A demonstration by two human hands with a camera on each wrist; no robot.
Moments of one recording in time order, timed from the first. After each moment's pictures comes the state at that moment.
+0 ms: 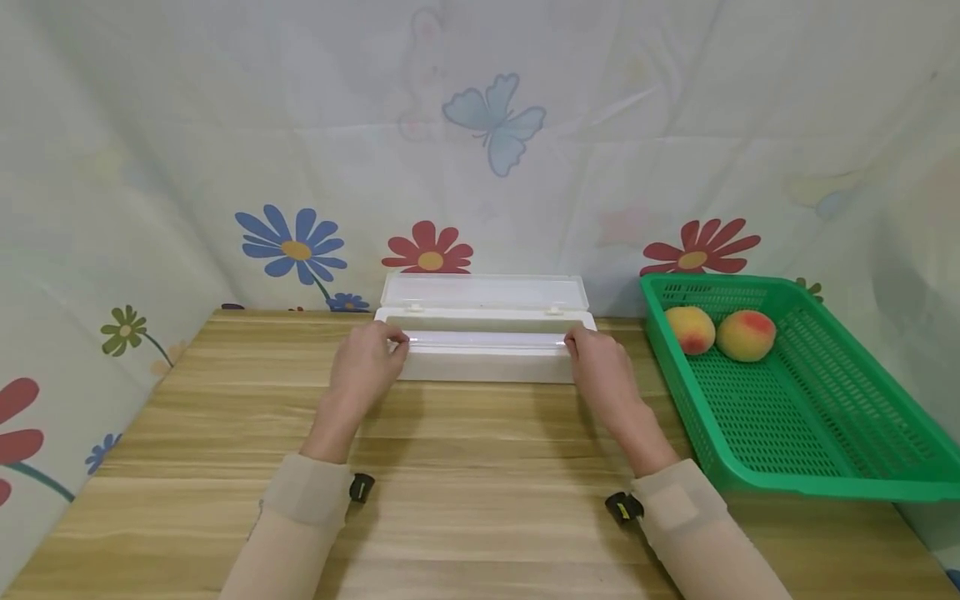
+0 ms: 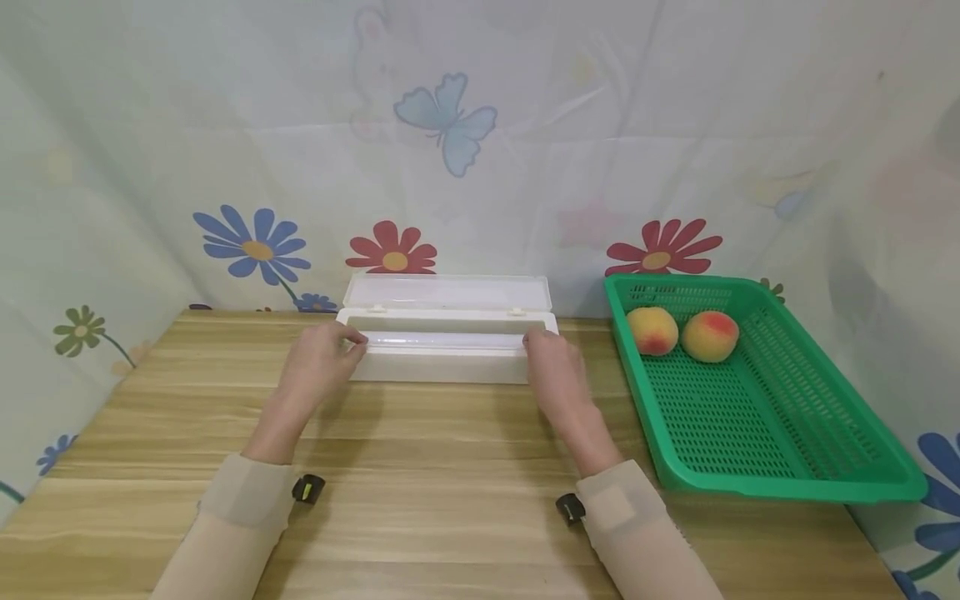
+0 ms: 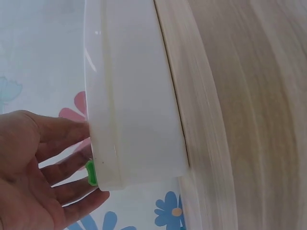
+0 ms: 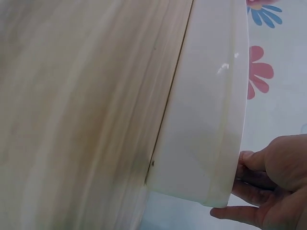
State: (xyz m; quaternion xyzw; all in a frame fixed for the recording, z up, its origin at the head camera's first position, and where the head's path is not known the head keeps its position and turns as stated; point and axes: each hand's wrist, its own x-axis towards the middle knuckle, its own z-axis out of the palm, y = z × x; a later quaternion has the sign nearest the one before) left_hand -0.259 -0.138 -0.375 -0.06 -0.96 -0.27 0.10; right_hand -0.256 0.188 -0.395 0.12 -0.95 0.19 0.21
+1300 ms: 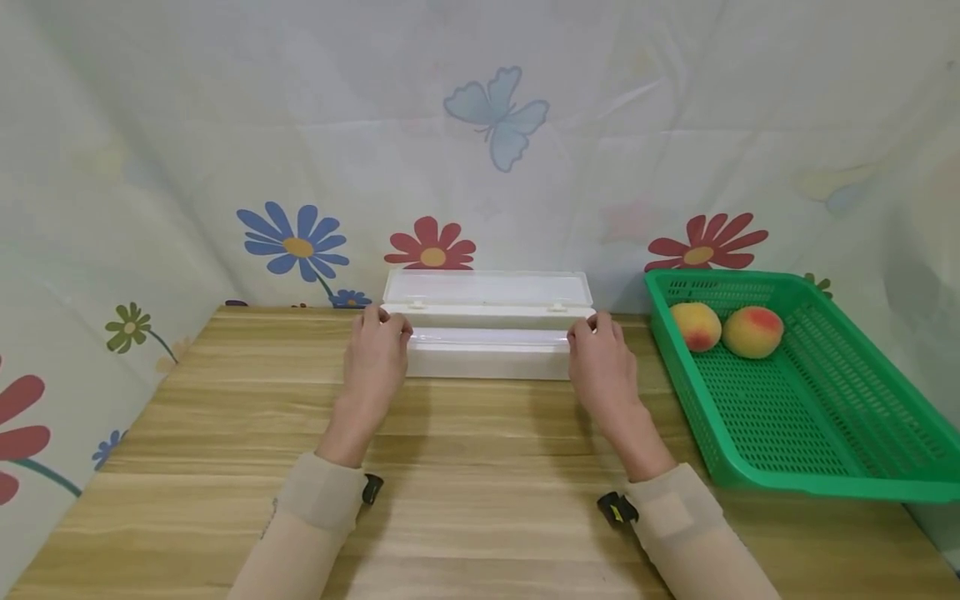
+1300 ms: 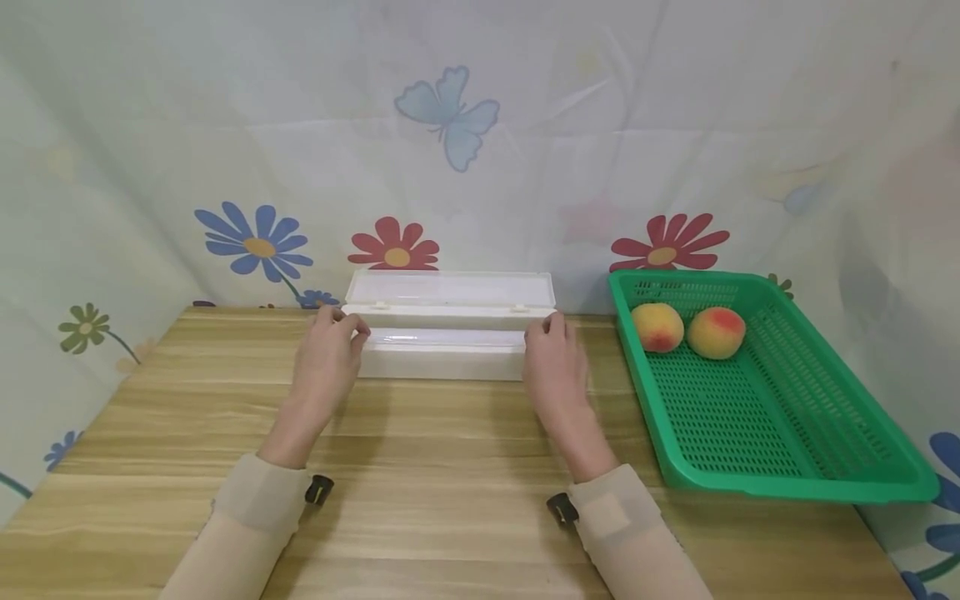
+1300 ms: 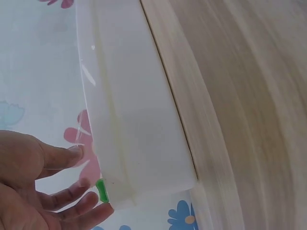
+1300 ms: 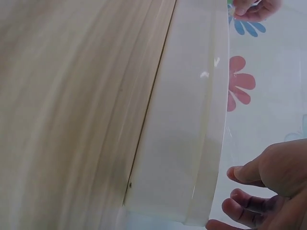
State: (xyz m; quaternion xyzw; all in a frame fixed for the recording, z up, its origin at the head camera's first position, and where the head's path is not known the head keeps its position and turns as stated) left_hand -0.251 -0.124 -0.378 -0.05 -0.96 -0.22 0.18; right_hand -0.245 0.173 -0.389 0.06 -0.96 0.18 0.22
